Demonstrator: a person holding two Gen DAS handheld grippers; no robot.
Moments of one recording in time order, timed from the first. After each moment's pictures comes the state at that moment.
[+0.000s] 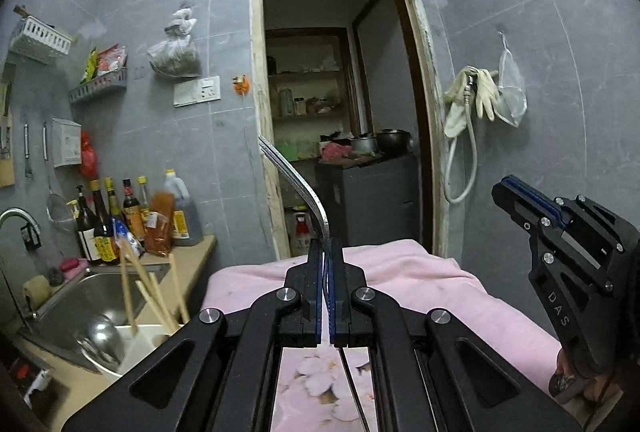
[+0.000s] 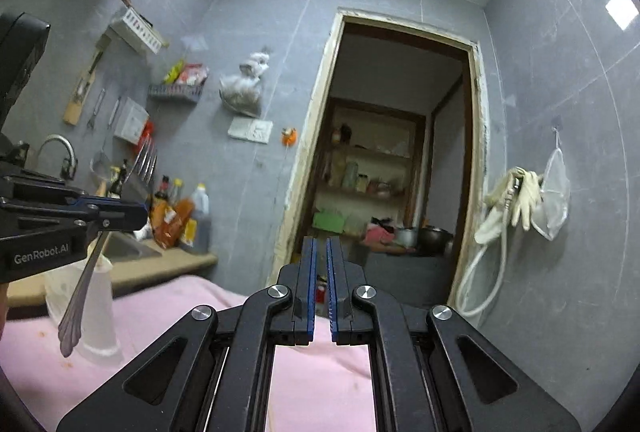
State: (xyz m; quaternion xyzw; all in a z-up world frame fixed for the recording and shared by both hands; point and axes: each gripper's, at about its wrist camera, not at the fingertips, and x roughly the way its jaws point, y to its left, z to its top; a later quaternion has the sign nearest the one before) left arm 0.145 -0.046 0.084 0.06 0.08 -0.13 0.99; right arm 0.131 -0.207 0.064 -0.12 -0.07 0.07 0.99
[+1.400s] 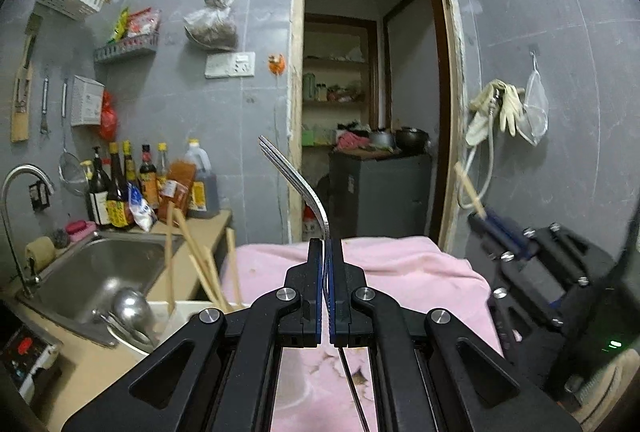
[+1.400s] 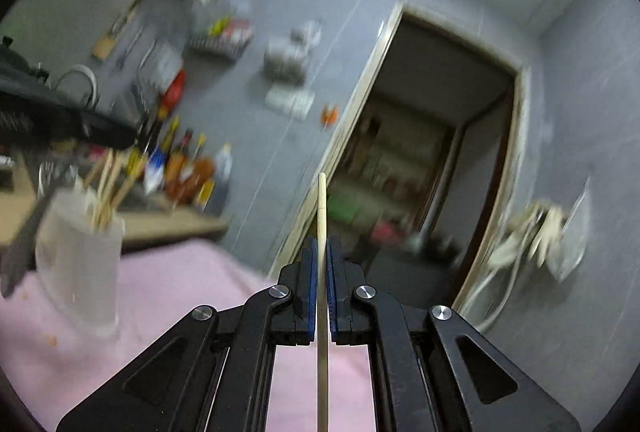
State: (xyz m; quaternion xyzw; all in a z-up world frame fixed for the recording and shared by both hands) left arm 0.142 0.017 0.090 0.00 0.10 -0.12 0.99; right arm 0.154 -0.138 0.049 -0.23 -0.07 0.06 0.97
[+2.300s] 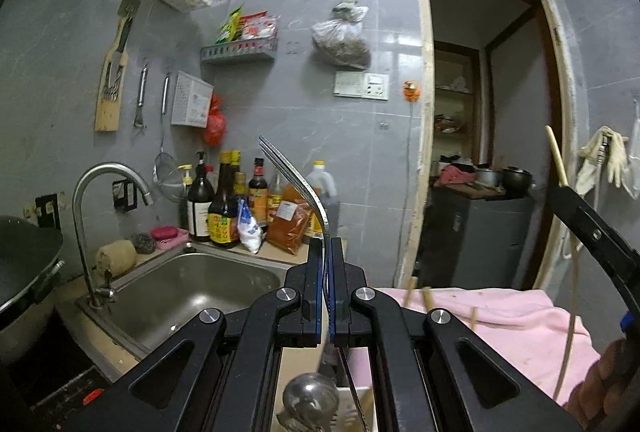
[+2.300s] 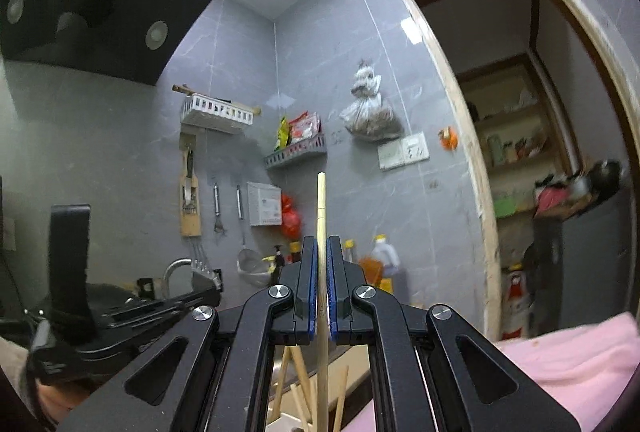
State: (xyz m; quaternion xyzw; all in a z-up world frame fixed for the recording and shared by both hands) left arm 0.202 0.160 0.100 -0.05 0.07 0.06 0.99; right arm 0.220 -0.045 0.107 0.08 -0.06 0.34 0.93
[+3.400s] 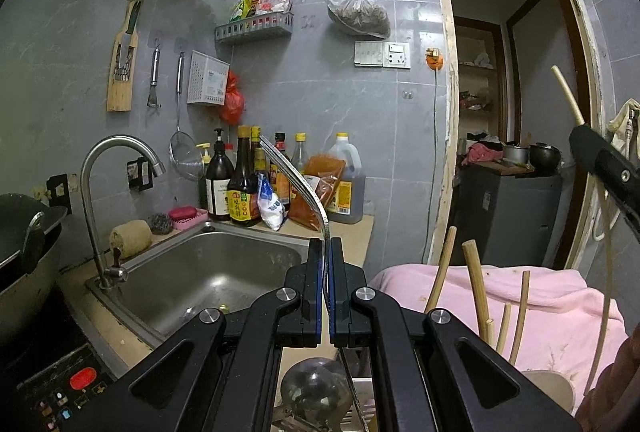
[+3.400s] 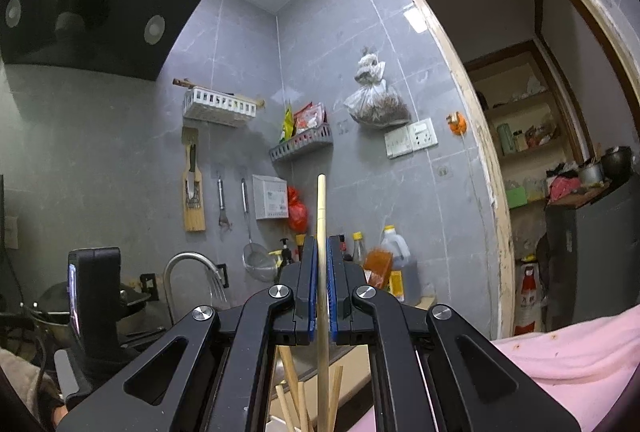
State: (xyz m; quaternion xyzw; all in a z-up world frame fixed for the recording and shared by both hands) left arm 0.233 0.148 0.060 -0.03 0.11 0.11 0.99; right arm 0.250 -0.038 0.092 0.09 -0.05 0.36 0.93
